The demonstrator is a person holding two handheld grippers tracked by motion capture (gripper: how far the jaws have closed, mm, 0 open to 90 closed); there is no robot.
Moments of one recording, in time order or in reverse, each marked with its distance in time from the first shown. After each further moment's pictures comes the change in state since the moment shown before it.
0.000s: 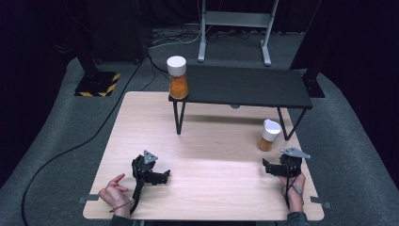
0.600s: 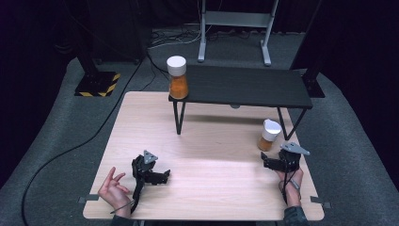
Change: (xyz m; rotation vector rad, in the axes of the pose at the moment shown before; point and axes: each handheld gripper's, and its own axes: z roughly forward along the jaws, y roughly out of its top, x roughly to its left) left arm 0.000 0.000 0.000 0.000 0.000 0.000; right arm 0.009 0.011 0.003 -0.085 -0.015 0.004
